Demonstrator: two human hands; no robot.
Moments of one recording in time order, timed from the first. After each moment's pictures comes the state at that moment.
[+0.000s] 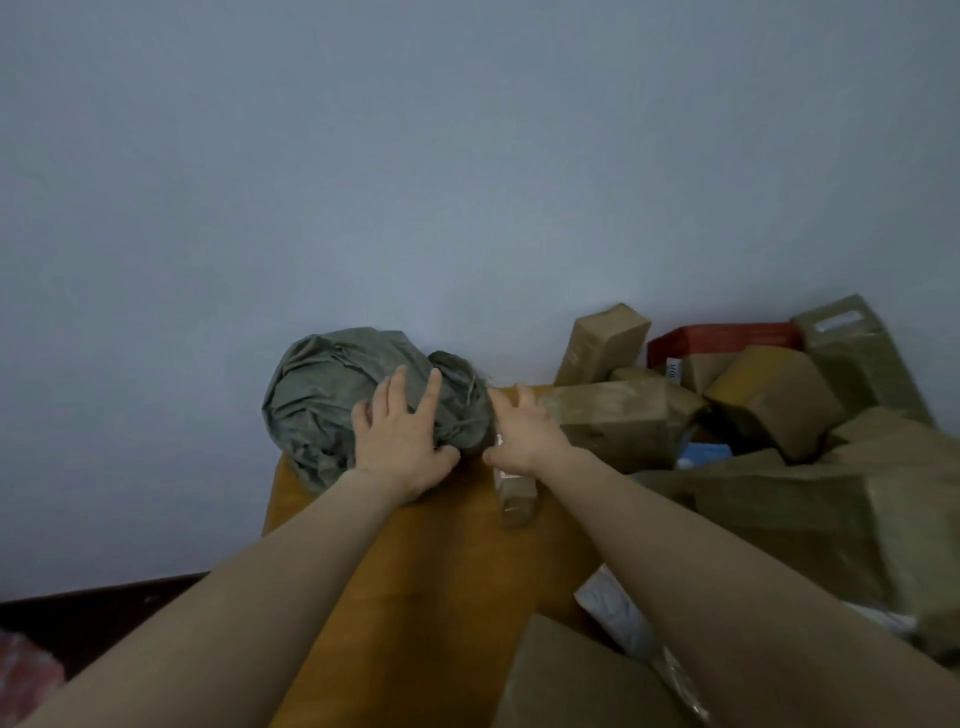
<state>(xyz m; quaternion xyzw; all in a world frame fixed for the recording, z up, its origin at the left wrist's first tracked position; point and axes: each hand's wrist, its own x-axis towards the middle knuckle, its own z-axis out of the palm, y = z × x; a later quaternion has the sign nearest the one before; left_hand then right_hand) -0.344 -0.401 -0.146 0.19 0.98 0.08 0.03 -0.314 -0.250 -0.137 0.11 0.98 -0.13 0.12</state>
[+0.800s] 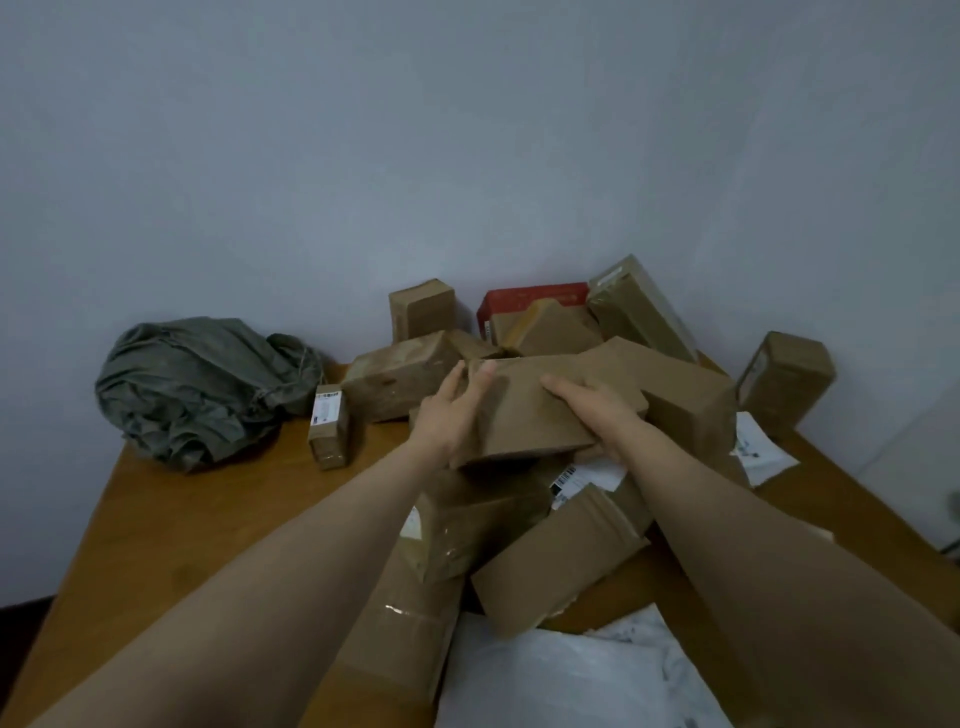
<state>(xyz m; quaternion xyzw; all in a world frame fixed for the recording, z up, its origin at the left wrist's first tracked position) -0.100 -0.140 -0.091 0.10 0.81 0.53 0.23 -0.033 0.026 -0.082 0.37 0.77 -0.53 0.00</state>
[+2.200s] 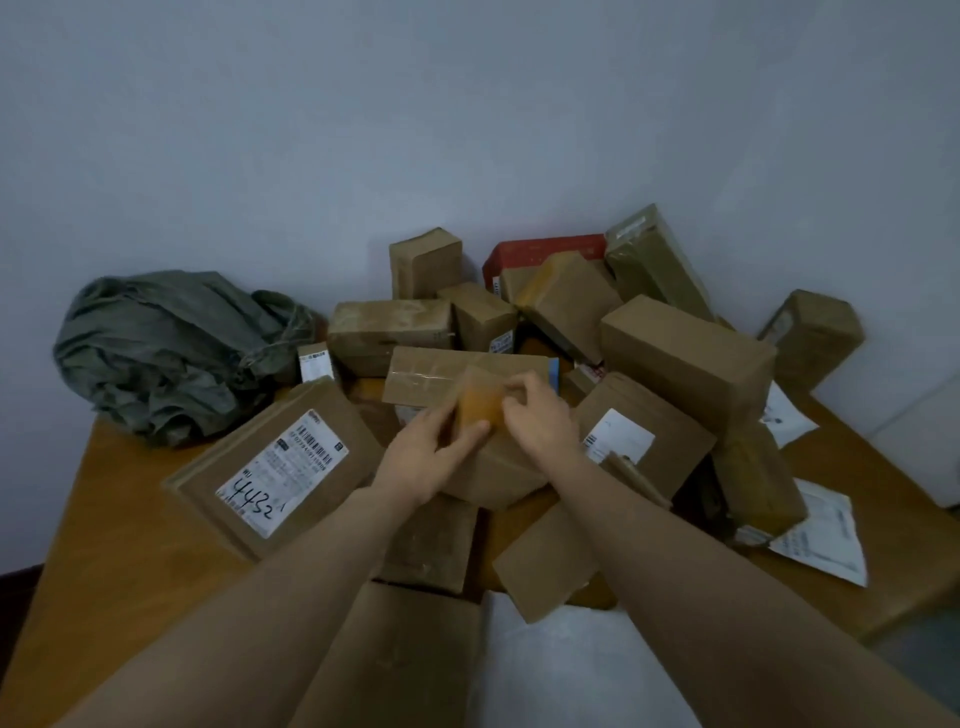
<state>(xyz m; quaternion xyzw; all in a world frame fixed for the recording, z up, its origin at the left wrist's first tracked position) -0.126 -0.204 -0.174 0.25 0.84 0.44 0.19 -0.083 -0.047 -0.156 0.31 0.88 -0.37 -0.02</state>
